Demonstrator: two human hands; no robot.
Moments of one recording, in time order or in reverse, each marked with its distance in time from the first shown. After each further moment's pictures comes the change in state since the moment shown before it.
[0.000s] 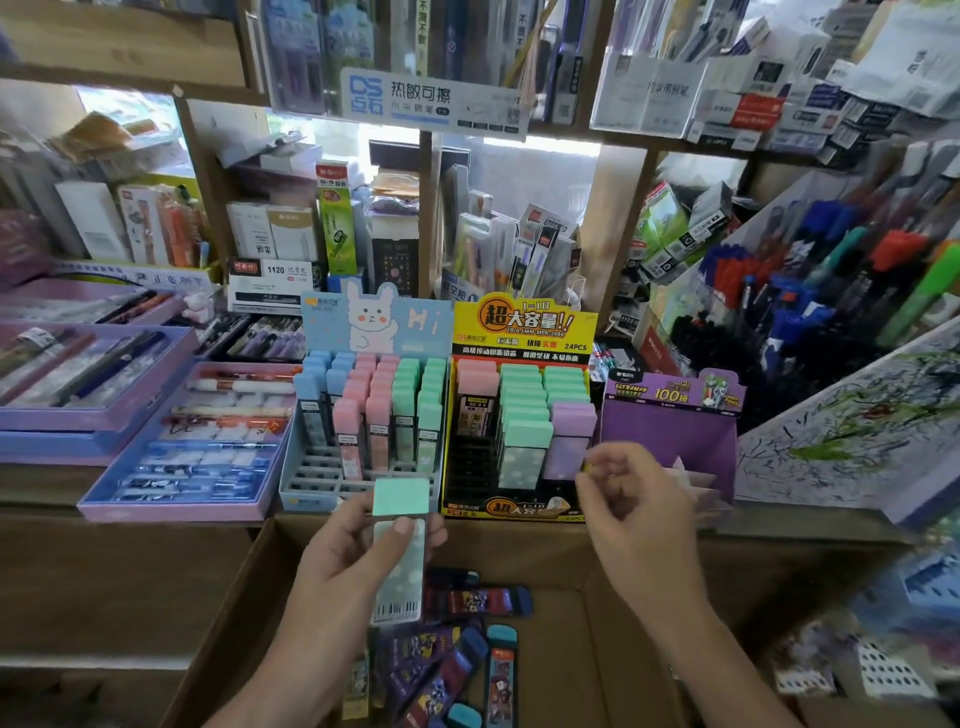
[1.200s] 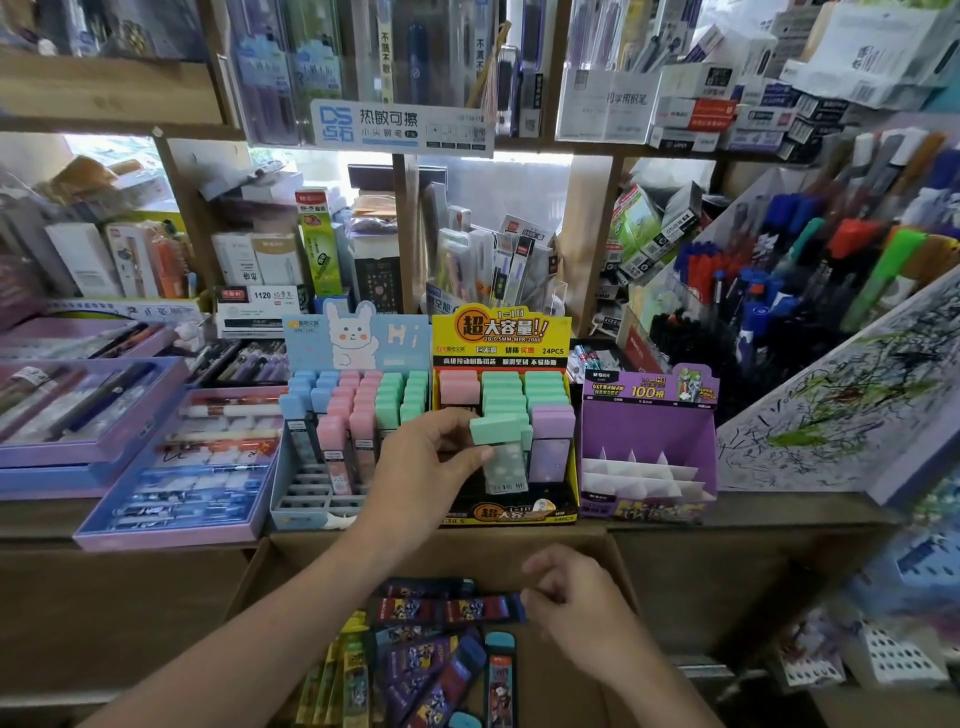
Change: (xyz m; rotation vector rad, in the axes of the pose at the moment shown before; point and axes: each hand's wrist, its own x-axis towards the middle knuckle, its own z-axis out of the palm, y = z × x) left_hand 0.078 0.033 0.072 0.751 -0.104 0.313; right_hand -0.043 0.032 0.020 -0.160 -0.584 0.518
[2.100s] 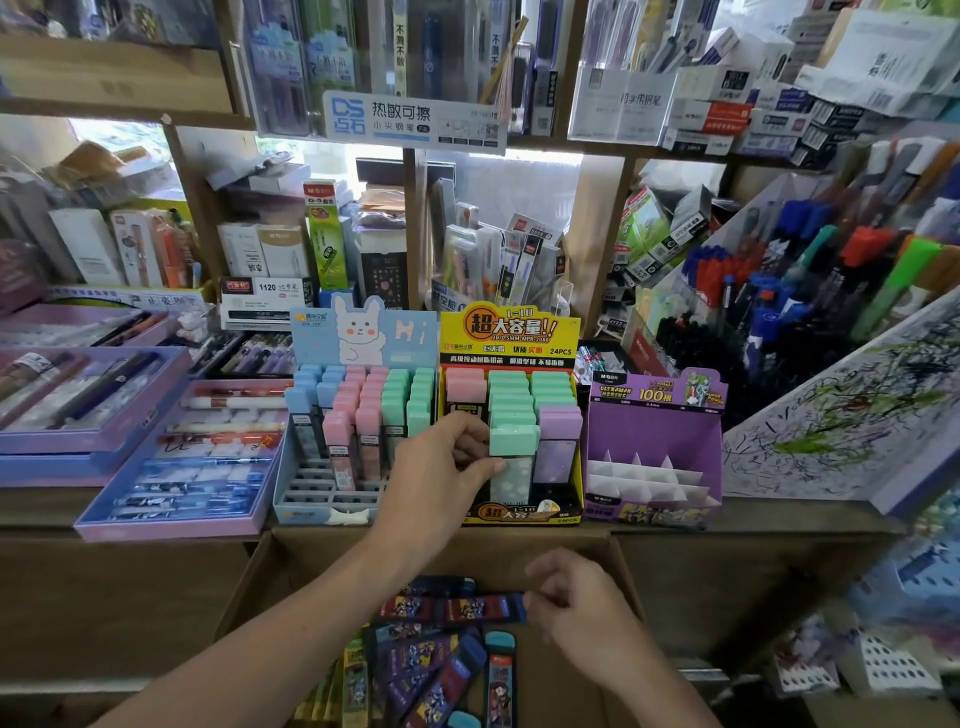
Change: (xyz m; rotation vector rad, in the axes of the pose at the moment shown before) left_hand -0.005 -0.006 0.009 0.120 0.061 0.052; right_hand 0.001 0.002 0.003 -0.016 -0.009 0.025
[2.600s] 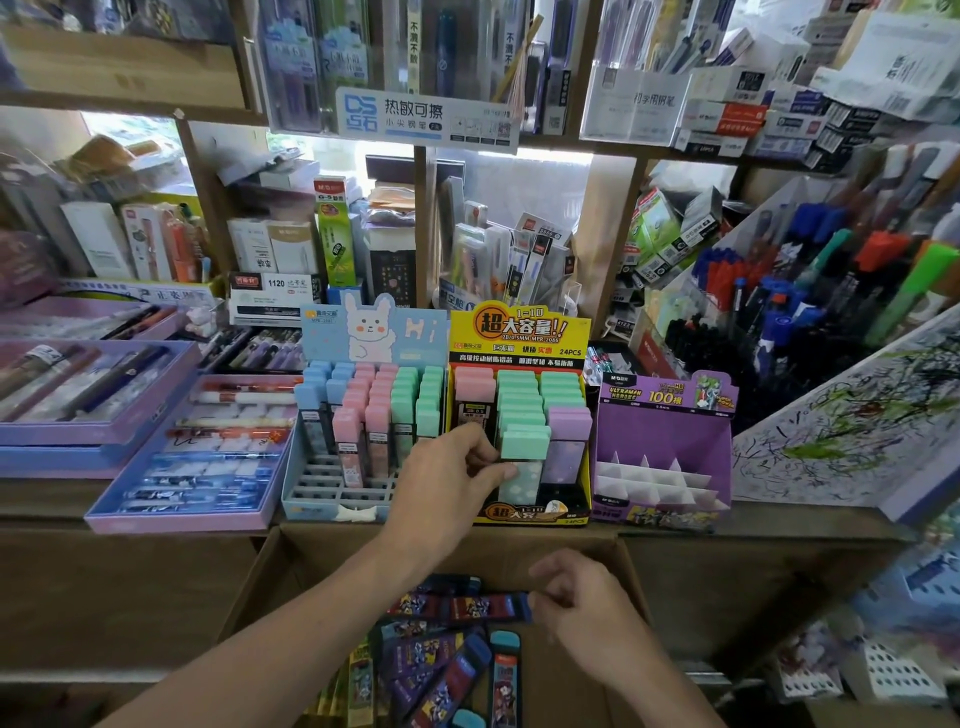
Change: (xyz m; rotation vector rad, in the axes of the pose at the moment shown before) left_hand 0.000 -0.008 0.004 0.140 -0.020 -0.005; right_hand 0.003 -0.001 0.001 -0.013 -0.002 -0.001
